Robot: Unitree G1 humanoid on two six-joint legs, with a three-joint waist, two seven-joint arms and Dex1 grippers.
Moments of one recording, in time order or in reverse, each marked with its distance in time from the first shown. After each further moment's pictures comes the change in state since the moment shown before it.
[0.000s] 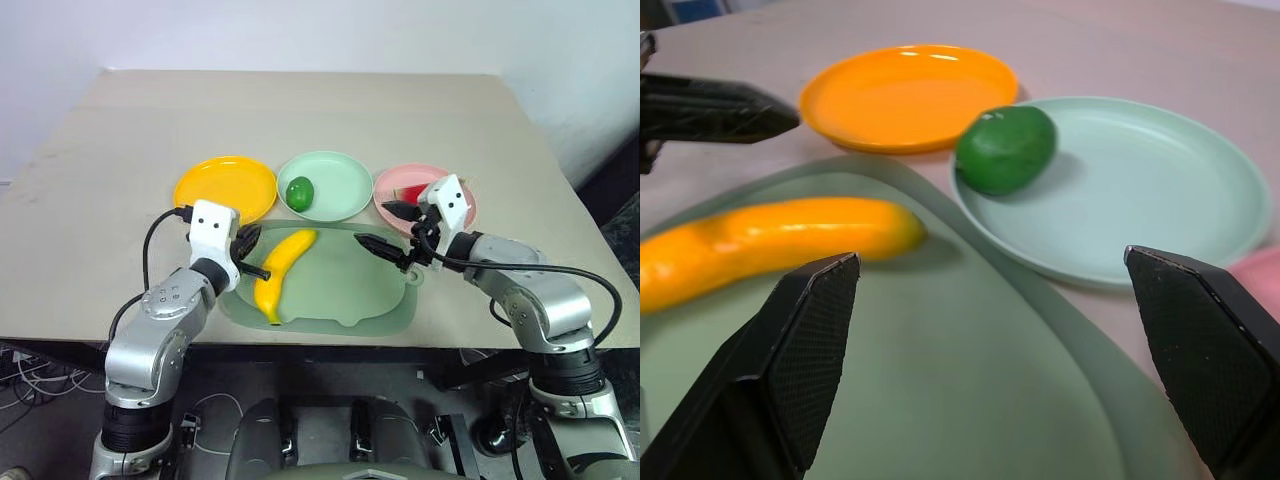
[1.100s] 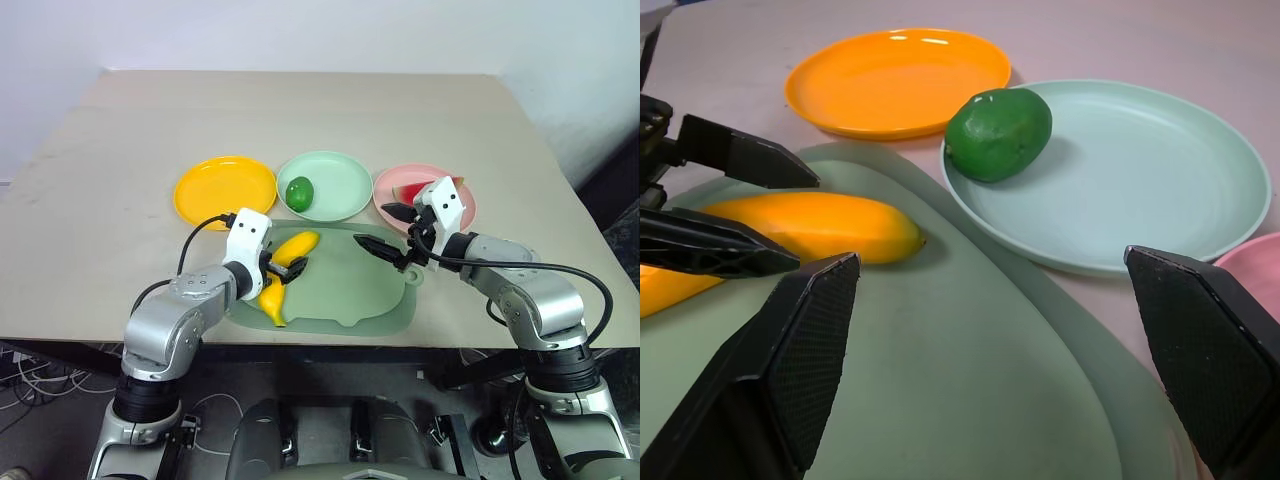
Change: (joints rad) left arm -0.137 0.025 -0.112 0.085 -0.066 0.279 -0.050; right arm -0.004 -0.002 0.003 0.029 -0.027 0.023 -0.023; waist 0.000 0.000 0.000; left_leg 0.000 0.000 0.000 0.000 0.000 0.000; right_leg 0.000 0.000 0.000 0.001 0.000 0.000
